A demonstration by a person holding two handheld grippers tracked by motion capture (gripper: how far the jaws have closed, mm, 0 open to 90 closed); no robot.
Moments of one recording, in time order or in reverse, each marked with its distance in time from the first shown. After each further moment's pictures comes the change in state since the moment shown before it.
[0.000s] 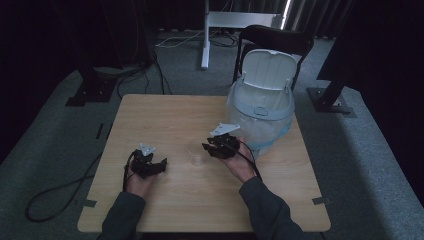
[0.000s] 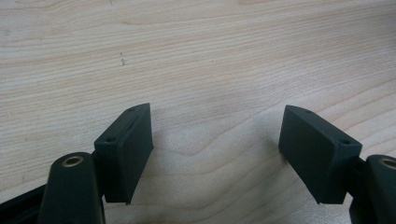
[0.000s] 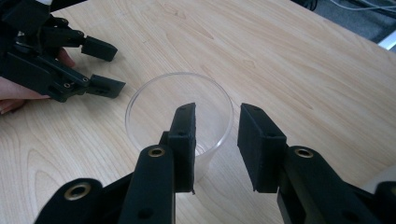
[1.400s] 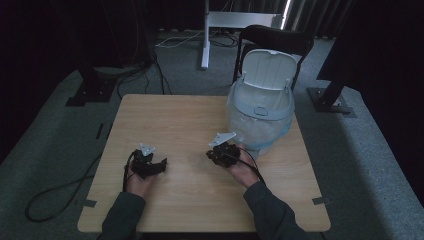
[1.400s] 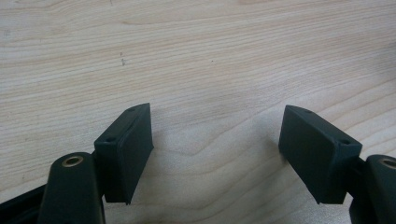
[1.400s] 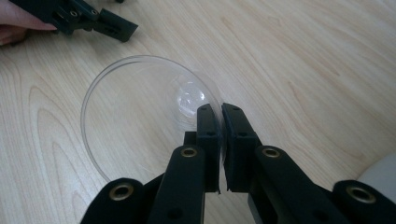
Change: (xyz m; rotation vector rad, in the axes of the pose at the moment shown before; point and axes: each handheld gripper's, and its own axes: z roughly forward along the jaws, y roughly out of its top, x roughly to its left) left arm 0.000 0.000 0.000 -0.001 0.000 -0.003; right arm 0.009 -0.022 0.004 0.125 0.034 -0.090
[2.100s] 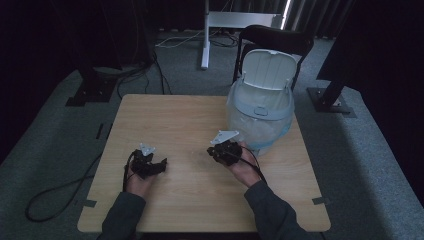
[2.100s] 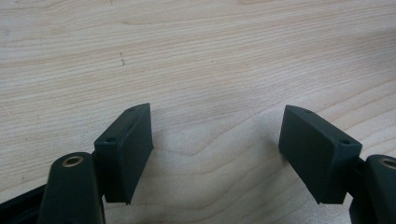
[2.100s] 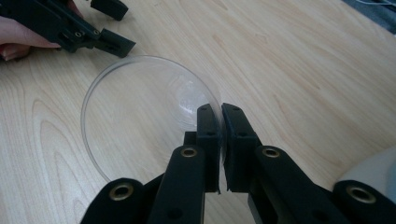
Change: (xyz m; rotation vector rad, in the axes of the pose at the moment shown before) left arm 0.000 0.000 0.000 0.004 0.000 0.003; right arm 0.000 0.007 -0.014 -0.040 -0.028 -0.011
